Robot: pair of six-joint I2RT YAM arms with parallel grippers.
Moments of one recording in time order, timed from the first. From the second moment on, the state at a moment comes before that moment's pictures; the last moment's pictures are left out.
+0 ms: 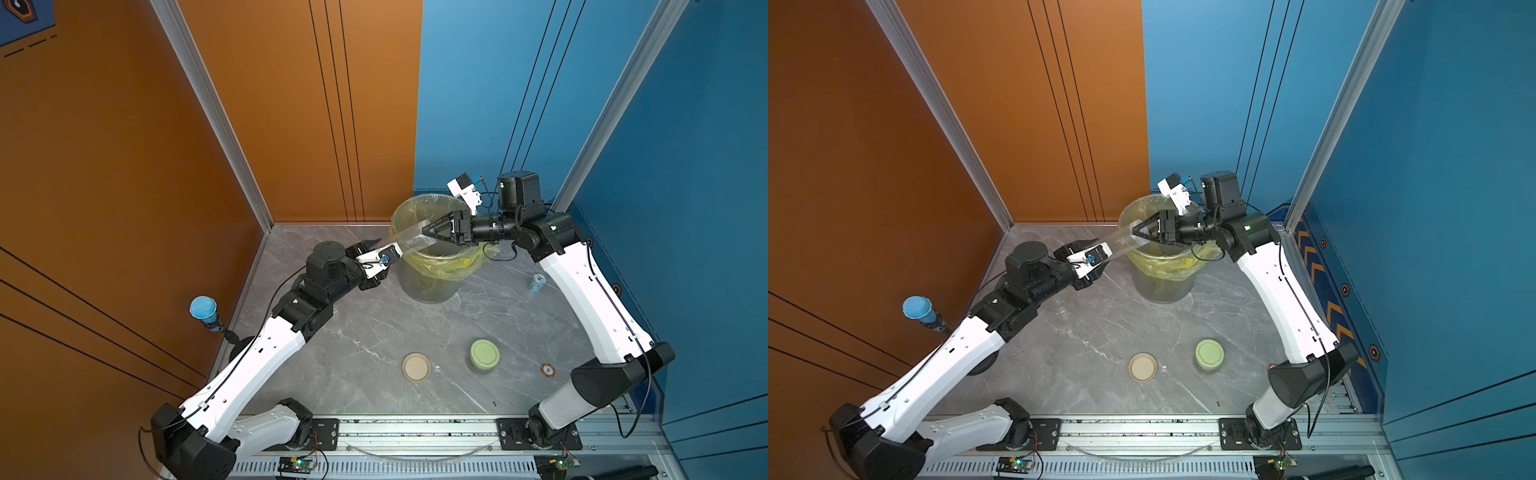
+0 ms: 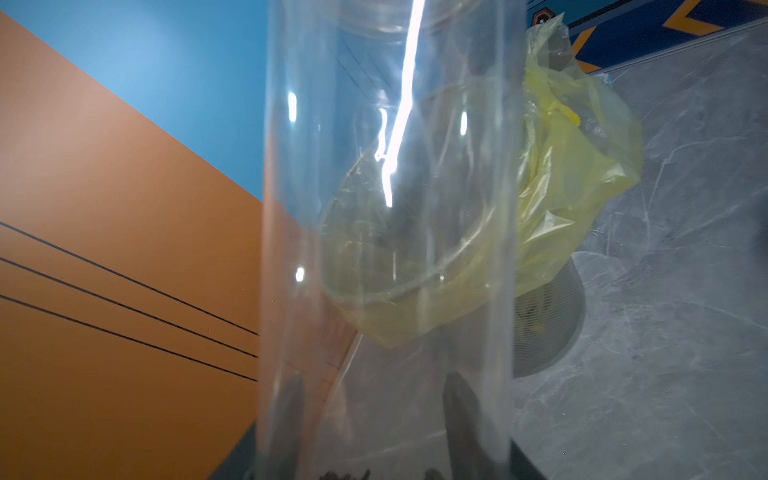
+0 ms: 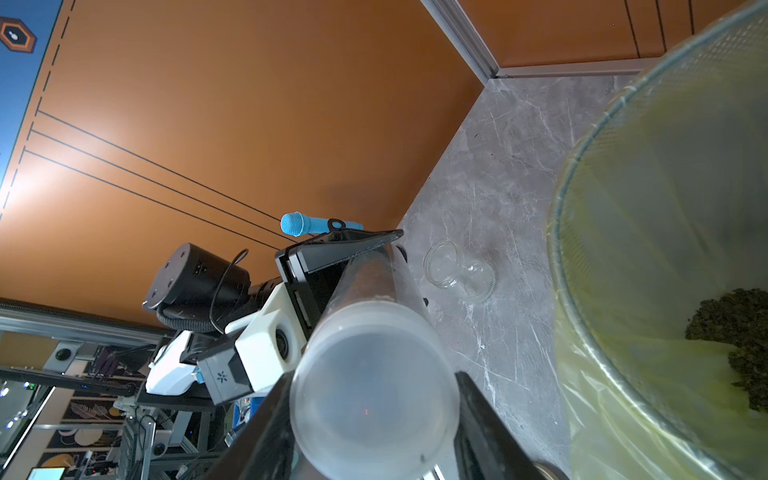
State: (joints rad) left arm -0.54 1.12 1.10 -0.21 0.13 0.72; right arm 0.42 1.60 1.95 -0.86 -0.87 0.44
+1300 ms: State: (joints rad) left arm -0.54 1.05 1.05 -0.11 0.19 0.65; right arm 0.28 1.40 1.75 -0.75 -0.87 0.53
